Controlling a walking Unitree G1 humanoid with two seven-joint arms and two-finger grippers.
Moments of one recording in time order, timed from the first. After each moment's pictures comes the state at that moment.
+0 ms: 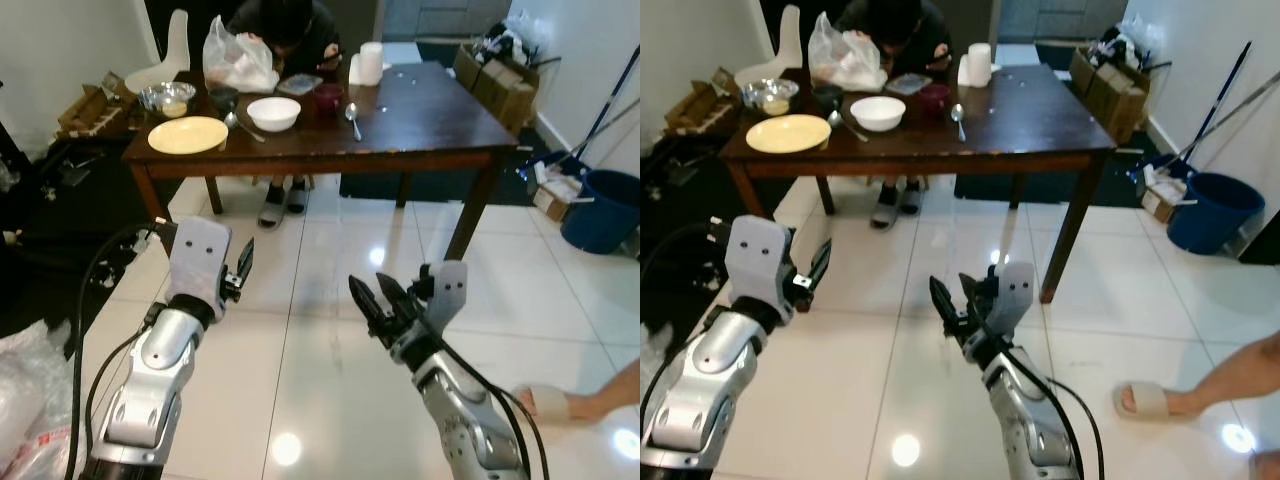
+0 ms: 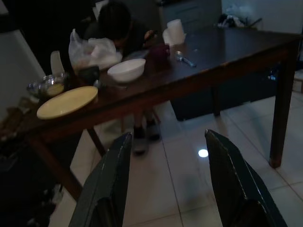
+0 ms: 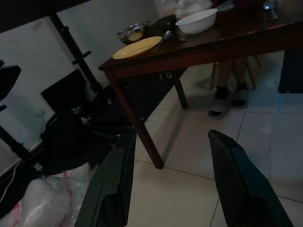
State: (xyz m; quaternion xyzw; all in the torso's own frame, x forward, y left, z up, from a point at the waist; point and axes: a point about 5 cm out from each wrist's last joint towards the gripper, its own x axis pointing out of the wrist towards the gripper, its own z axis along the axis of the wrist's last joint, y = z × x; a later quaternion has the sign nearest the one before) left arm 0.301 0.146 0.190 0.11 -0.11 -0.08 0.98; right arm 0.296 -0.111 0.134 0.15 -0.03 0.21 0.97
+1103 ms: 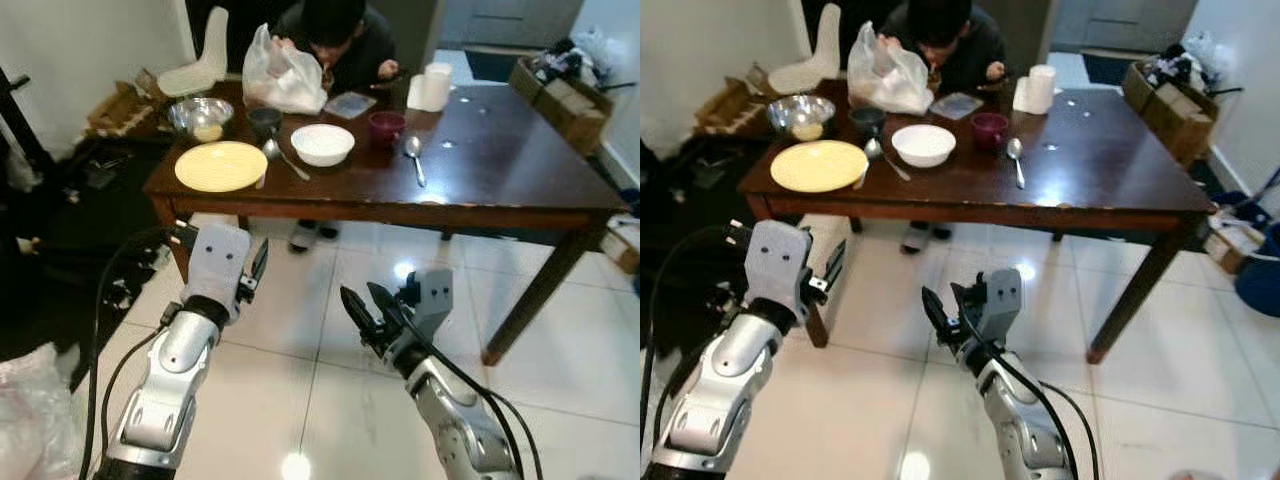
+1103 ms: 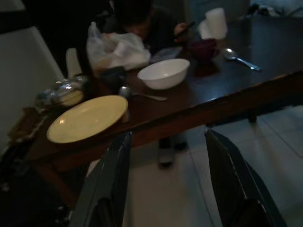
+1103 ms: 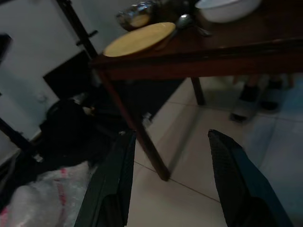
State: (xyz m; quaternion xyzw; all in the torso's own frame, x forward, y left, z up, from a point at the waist) left arm 0.302 0.125 0.187 0.11 -0.12 -0.10 0.98; right arm 0.297 -0.113 0.121 0.13 0.00 0.21 0.97
